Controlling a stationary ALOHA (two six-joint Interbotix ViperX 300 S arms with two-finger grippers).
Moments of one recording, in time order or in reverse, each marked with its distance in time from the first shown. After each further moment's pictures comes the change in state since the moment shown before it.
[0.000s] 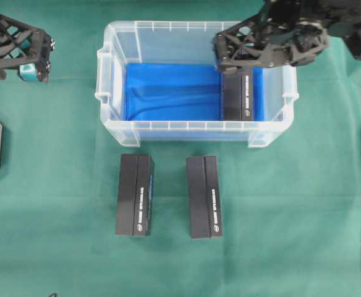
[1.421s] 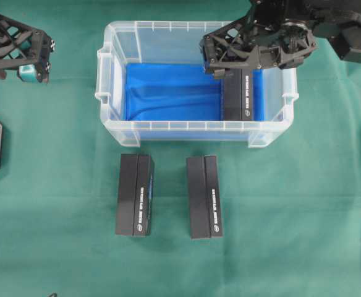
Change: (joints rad) left arm -0.002 -0.003 0.002 0.000 -0.005 0.011; right arm 0.003 0.034 -0.035 0.018 0.003 0.006
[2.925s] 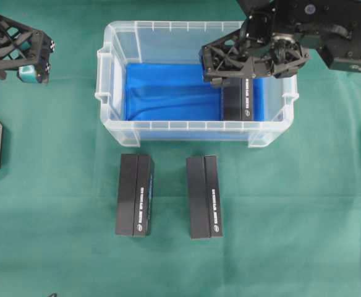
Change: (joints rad) left arm -0.005 0.000 -0.002 0.000 0.000 0.000; right arm 0.000 0.028 0.089 -0.002 -0.086 0.038
